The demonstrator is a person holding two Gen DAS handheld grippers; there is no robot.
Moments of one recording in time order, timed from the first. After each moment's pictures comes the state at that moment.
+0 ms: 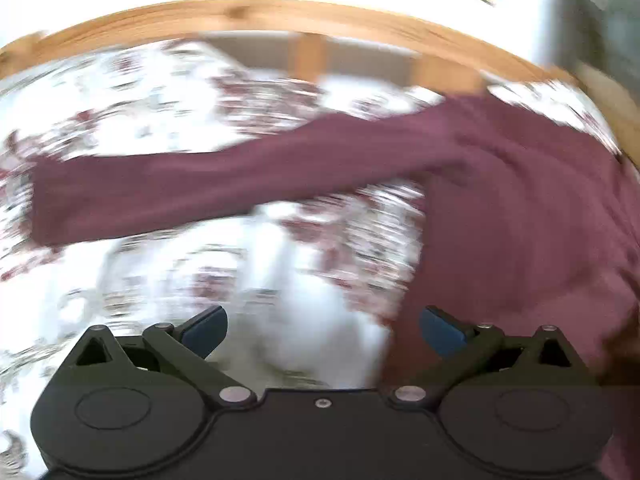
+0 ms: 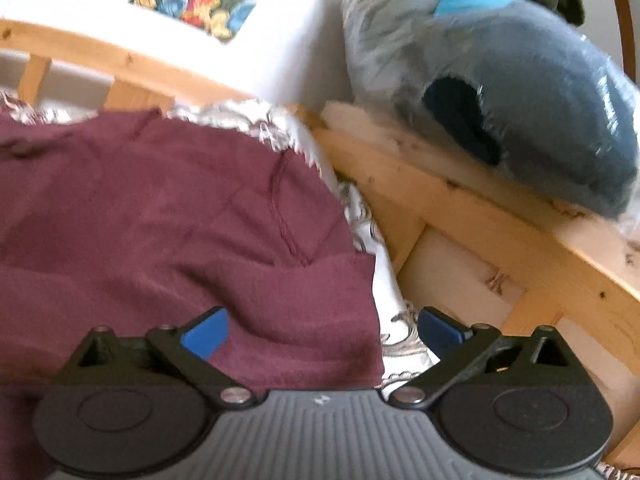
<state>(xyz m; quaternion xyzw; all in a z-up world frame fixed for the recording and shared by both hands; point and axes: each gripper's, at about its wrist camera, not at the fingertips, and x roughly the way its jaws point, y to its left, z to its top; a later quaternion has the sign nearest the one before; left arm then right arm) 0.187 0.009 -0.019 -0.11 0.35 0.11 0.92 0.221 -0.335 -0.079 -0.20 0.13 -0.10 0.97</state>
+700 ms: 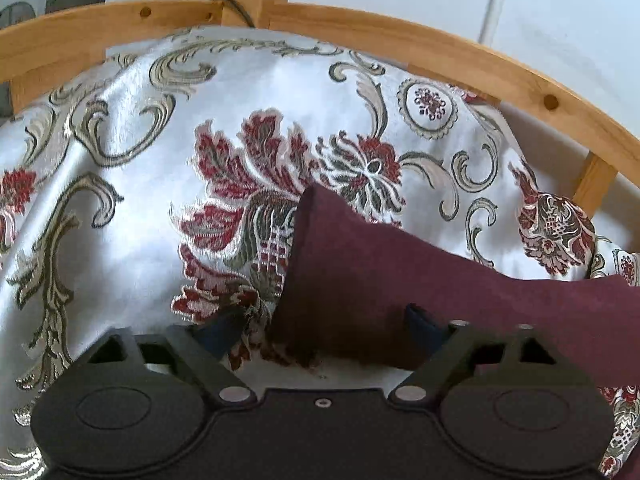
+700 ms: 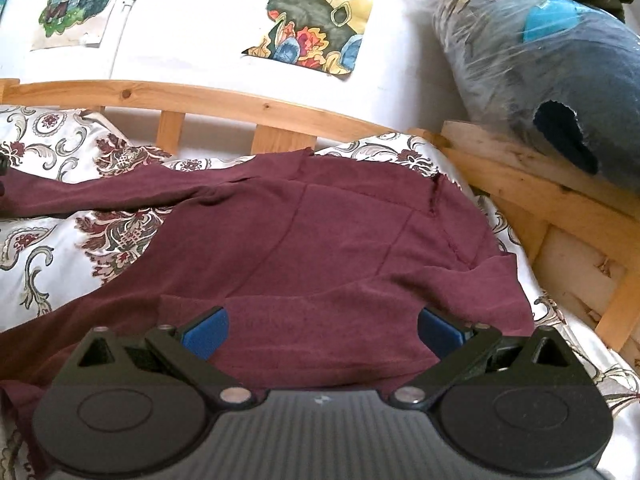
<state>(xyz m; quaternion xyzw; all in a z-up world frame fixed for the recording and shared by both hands) 0.209 0.188 -0.022 -0.19 0.28 0.36 0.87 0.160 -0.274 -0.076 -0.13 0.16 0.08 0.98</state>
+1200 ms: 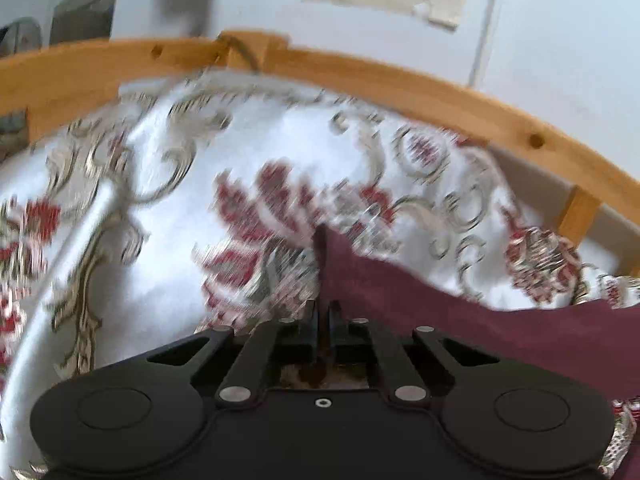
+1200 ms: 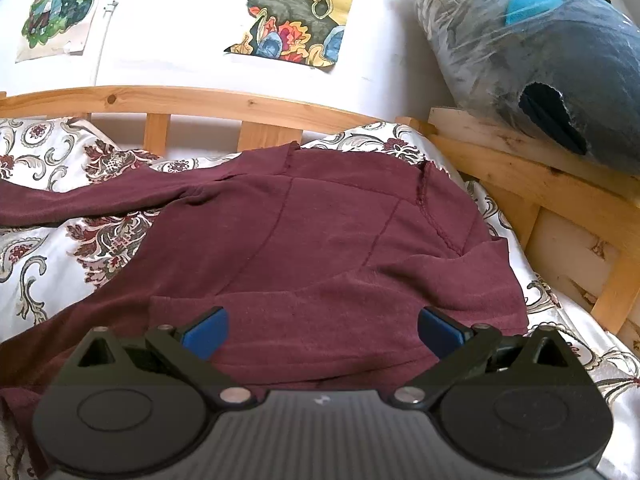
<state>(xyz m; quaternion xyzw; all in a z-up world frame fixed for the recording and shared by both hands) 0.181 0.175 -0.002 -0.17 0.22 0.35 0.89 0.161 -0.282 -0.074 -0.11 0.17 0.07 0.98</state>
